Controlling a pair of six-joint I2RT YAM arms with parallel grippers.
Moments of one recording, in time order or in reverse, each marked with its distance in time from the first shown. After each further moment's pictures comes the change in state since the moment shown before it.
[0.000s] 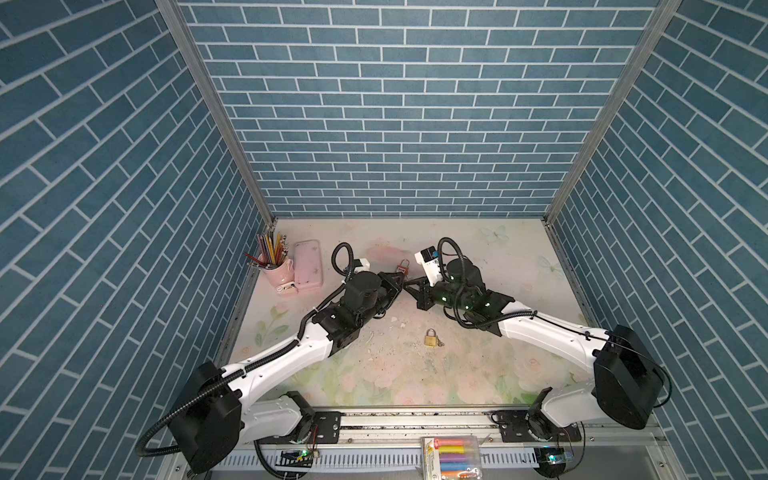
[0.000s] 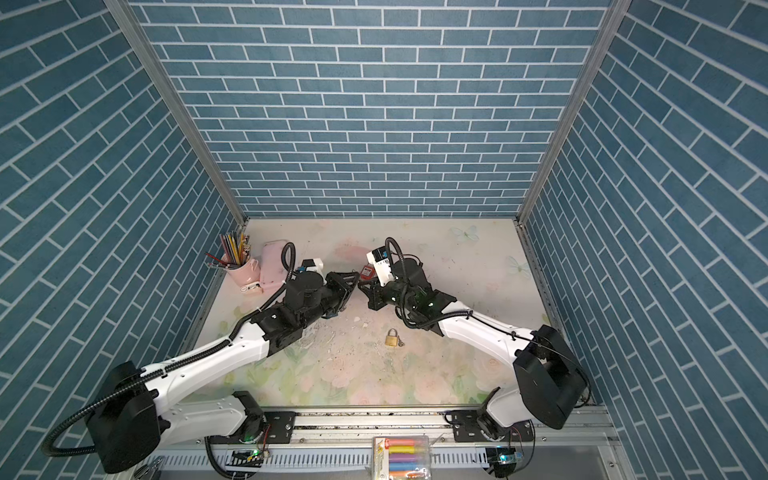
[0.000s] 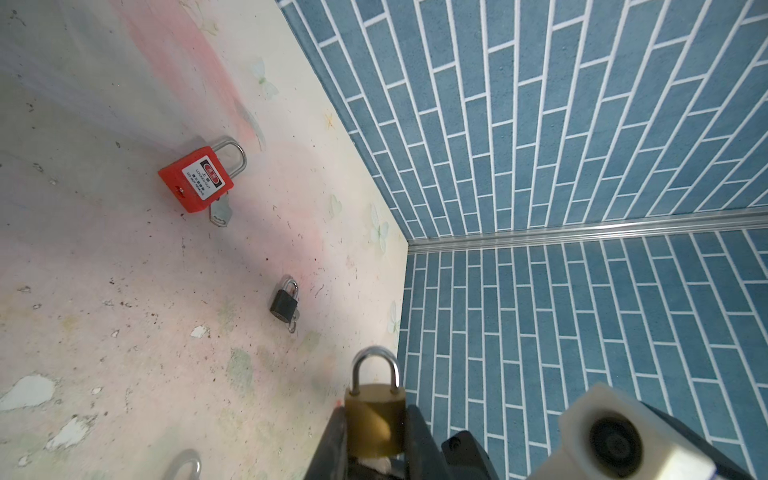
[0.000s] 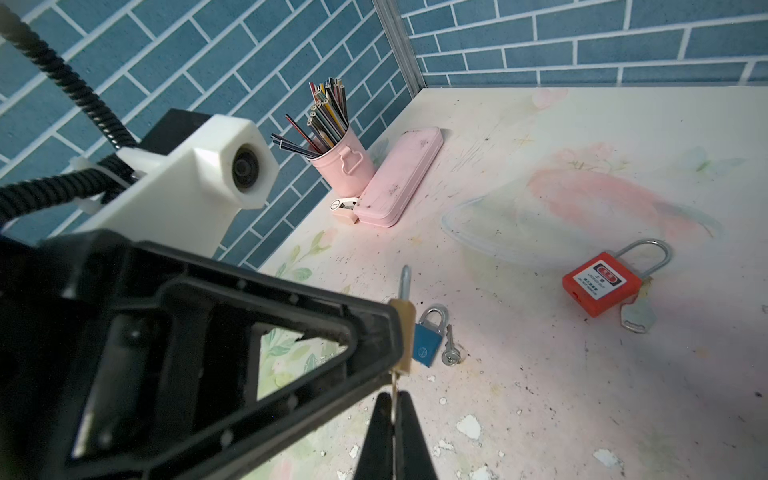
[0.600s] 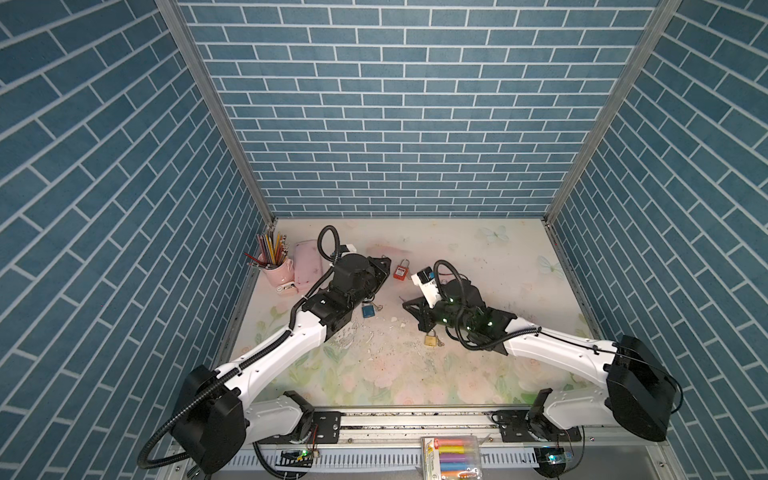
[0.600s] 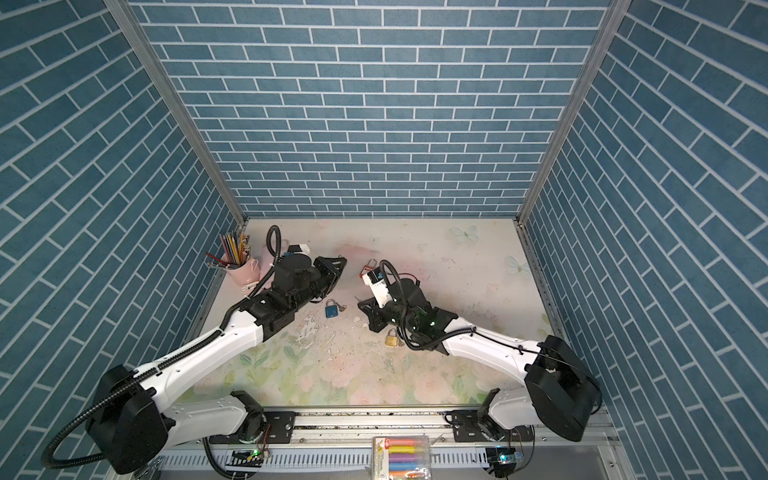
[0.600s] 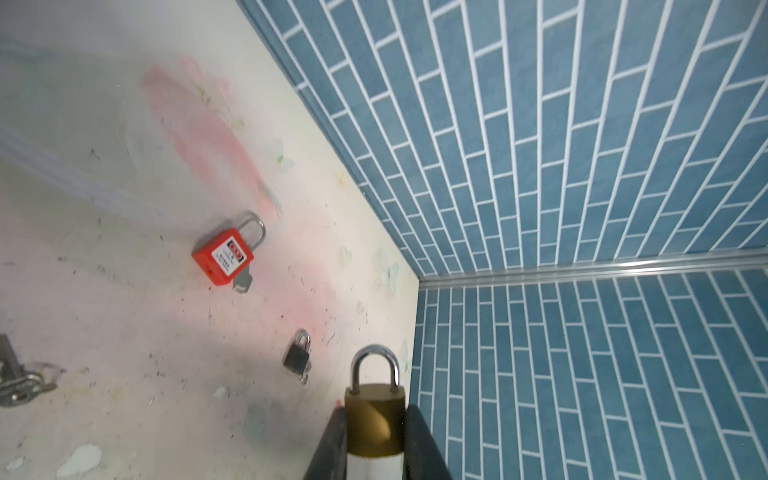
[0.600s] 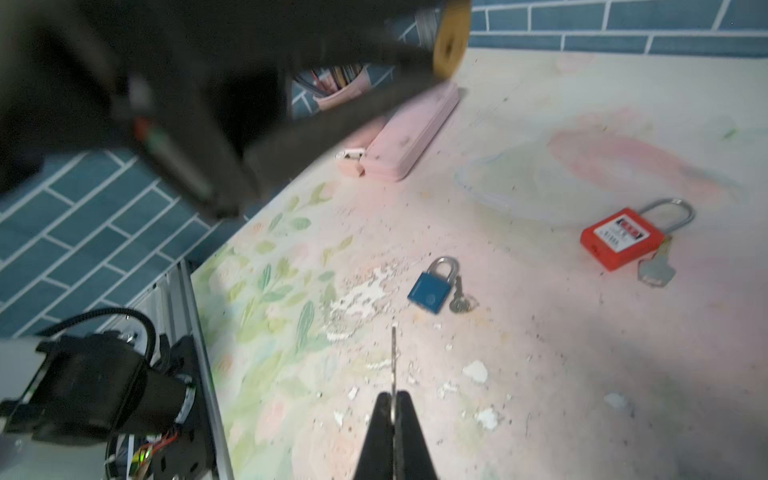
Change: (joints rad) left arm 0.164 0.012 0.109 -0.100 0.032 0.082; right arm 0.103 -0.117 -0.182 0.004 0.084 -0.061
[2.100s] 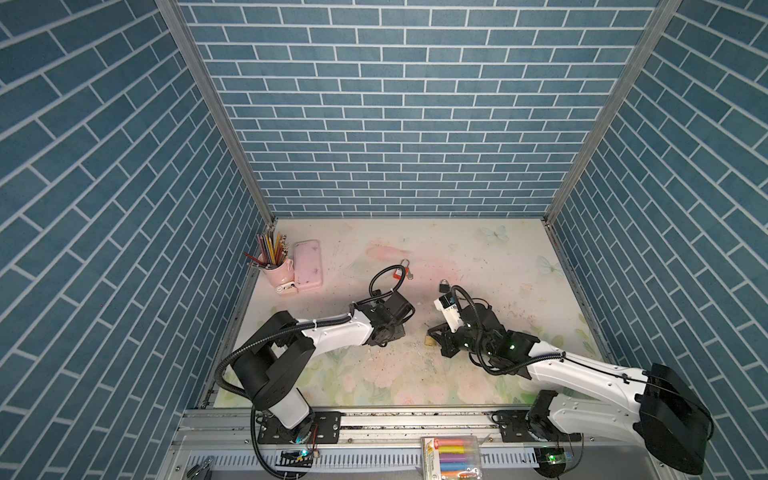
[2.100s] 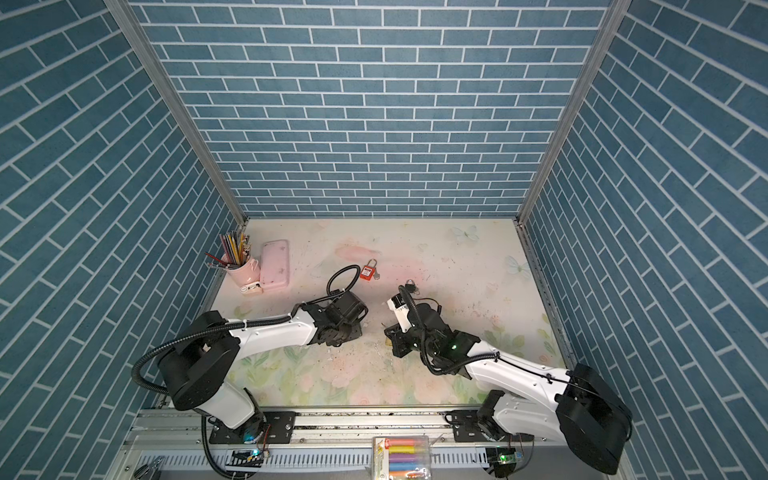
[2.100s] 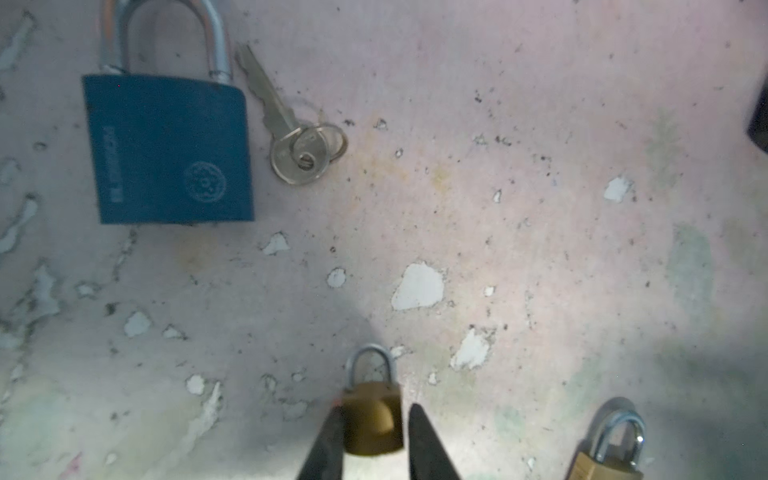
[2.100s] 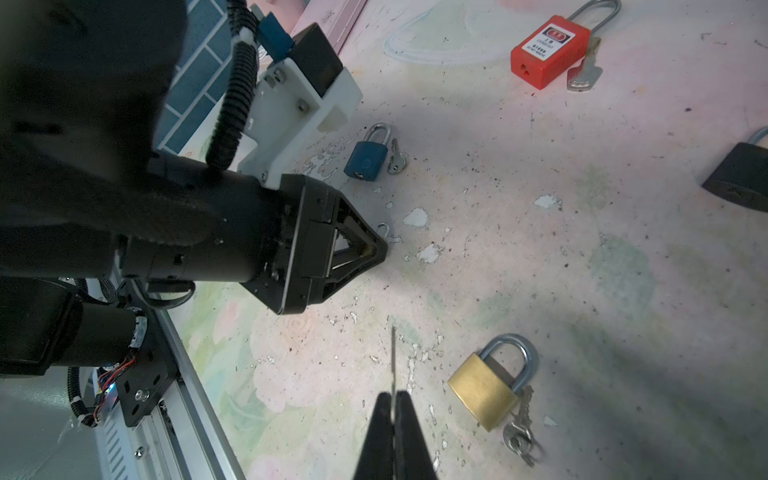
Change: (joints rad) left arm -0.251 0.391 -0.031 -0.405 -0.094 0.248; right arm -0.003 -0.197 -0.211 -0.163 0.066 0.101
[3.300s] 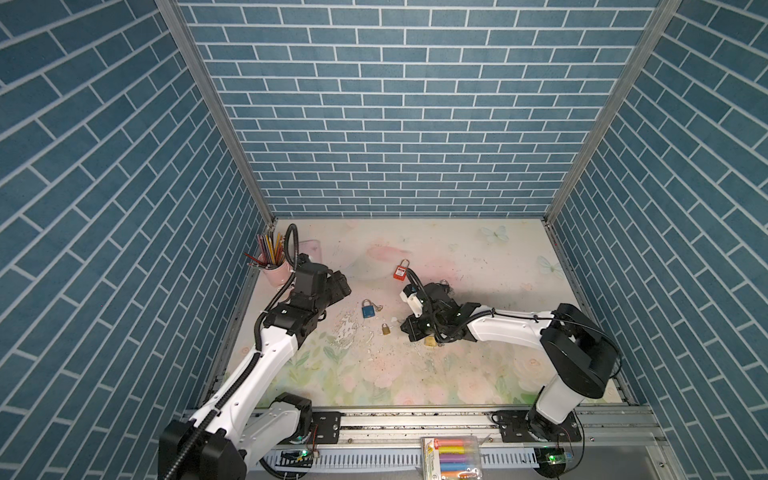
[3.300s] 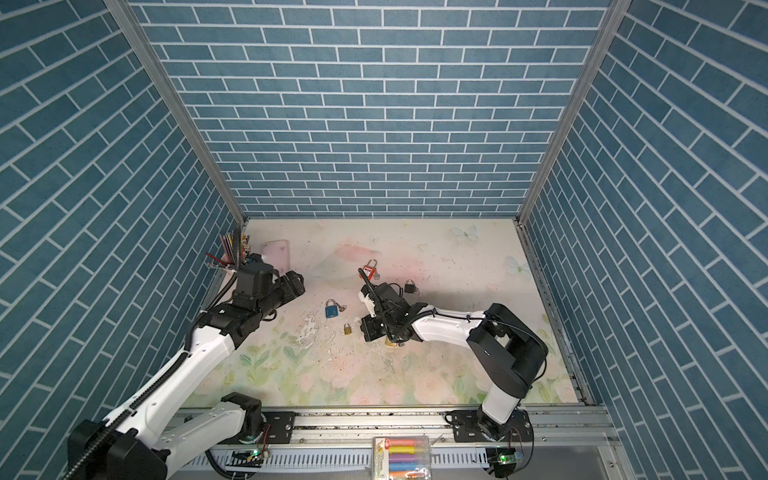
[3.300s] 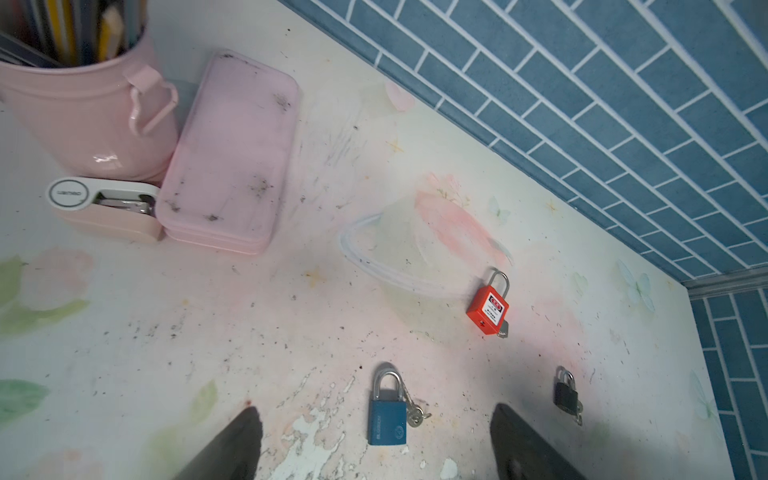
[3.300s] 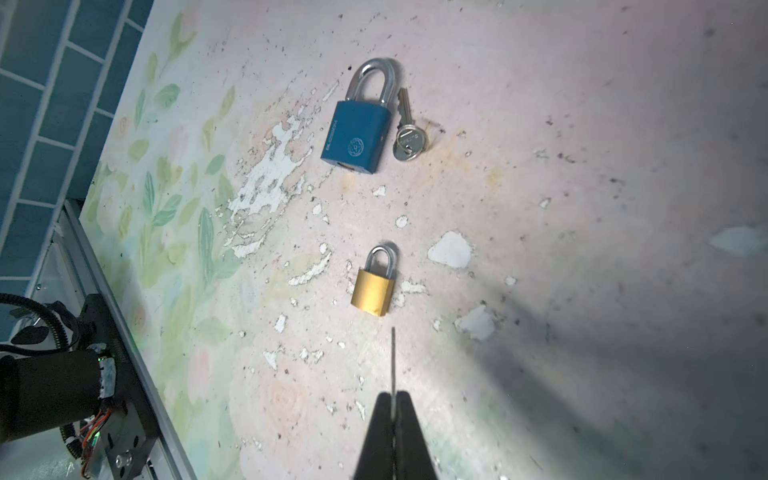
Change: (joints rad) left arm 0.587 -0.609 -0.085 -0.018 0.055 0.372; right arm -0.002 0.597 0.410 -0.064 -0.135 0.050
